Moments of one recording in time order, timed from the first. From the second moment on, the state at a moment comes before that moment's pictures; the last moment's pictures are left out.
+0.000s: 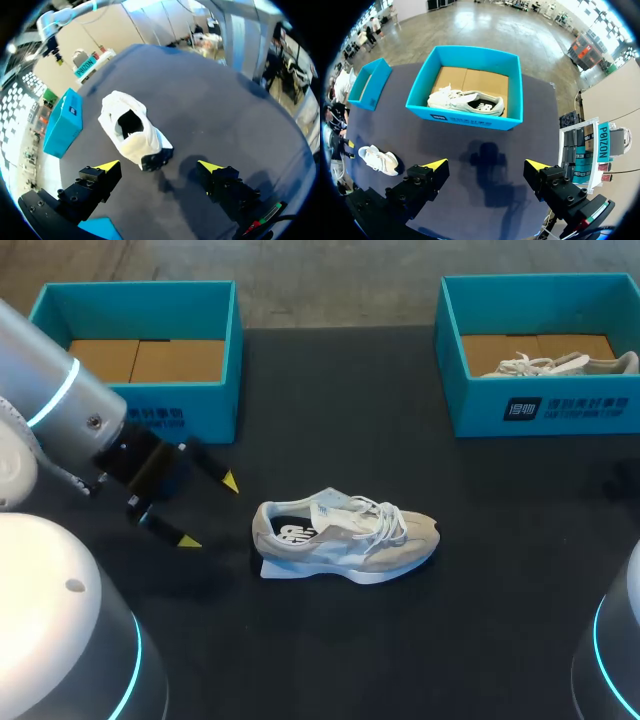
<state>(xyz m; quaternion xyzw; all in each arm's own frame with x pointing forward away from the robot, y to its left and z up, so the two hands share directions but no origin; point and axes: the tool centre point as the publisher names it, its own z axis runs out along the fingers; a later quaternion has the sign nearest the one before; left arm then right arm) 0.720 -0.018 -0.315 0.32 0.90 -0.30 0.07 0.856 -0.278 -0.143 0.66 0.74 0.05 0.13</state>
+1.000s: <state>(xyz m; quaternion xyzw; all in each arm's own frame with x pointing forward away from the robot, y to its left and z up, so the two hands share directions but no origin) 0.736 0.009 -0.370 0.07 0.89 -0.46 0.00 0.856 -0.278 -0.143 0.66 0.74 0.05 0.13</state>
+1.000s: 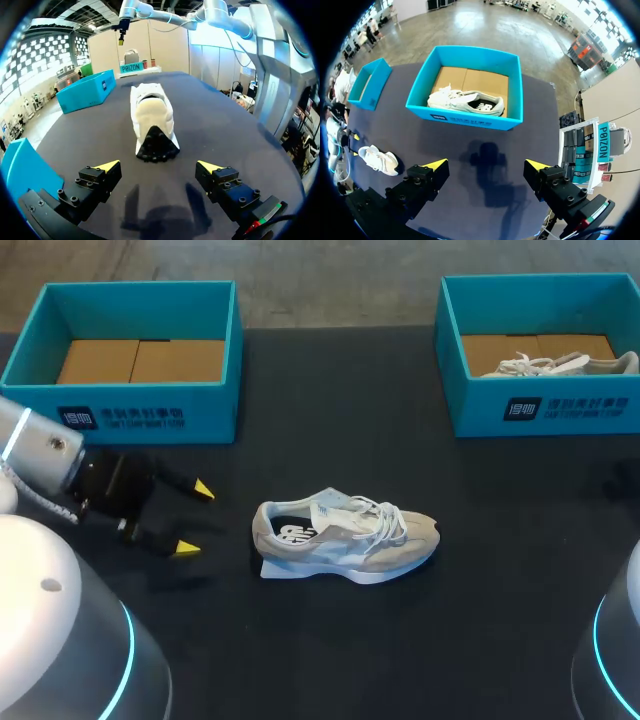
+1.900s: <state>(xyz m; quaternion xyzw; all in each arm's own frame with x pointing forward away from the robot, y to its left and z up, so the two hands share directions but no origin) 0.737 0.029 -0.406 0.01 0.85 -0.53 0.00 0.856 -0.278 -0.143 0.66 0.74 0.05 0.13</state>
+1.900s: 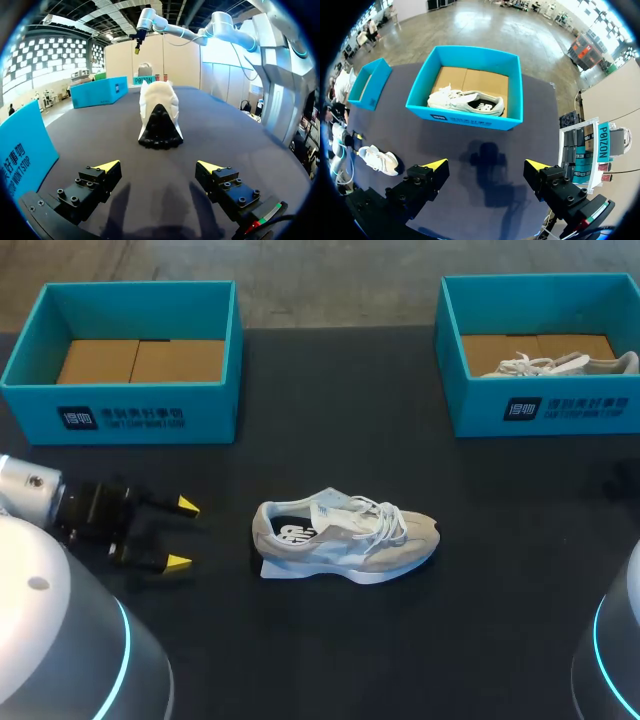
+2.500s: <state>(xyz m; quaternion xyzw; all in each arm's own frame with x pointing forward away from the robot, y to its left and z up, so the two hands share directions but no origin) 0.739 -0.019 -0.401 0.00 0.84 -0.54 0.02 0.856 -0.278 -0.143 0.66 0.74 0.05 0.13</state>
